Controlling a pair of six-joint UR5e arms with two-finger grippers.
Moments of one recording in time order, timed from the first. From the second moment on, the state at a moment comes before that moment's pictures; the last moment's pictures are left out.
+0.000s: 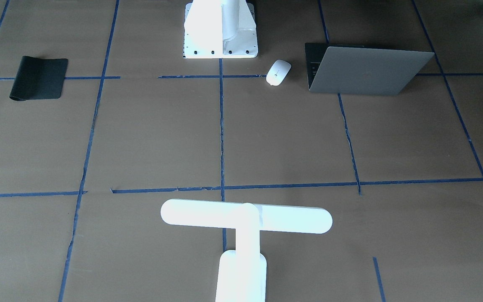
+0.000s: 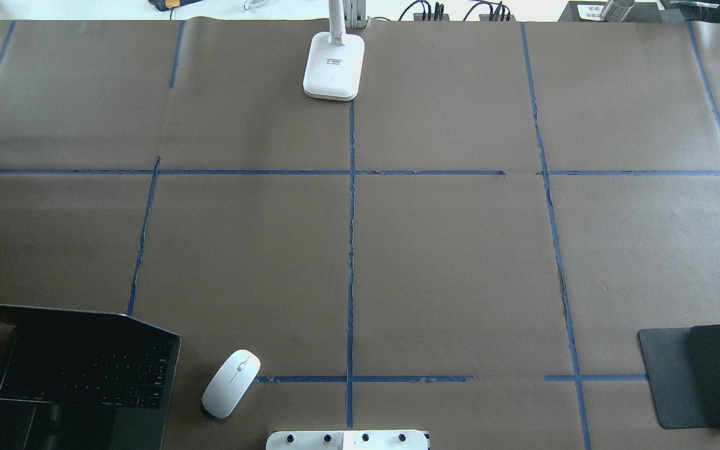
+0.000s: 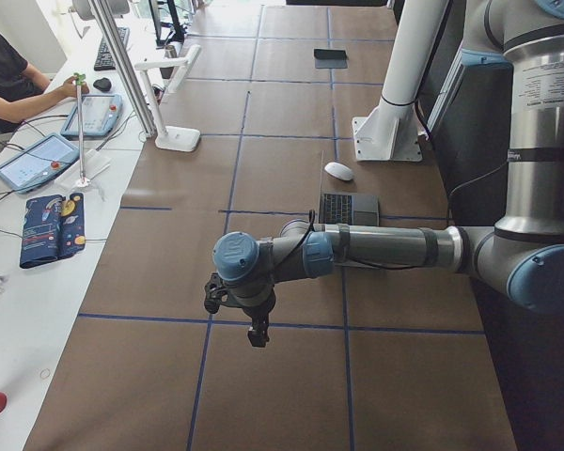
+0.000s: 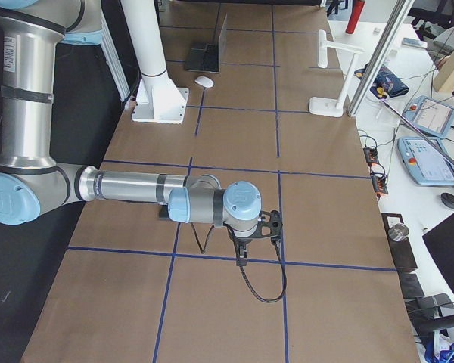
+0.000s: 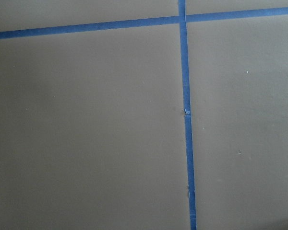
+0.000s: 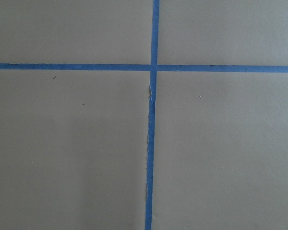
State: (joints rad) left arm -1.59 -1.50 -1.67 -1.36 -2.34 0.23; right arm 1.61 -1.71 1.70 -1.54 2.42 -0.04
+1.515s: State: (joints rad) left arm -1.60 -1.51 -1.68 -1.36 -2.35 0.21; right arm 1.61 -1.70 1.70 -1.54 2.42 -0.01
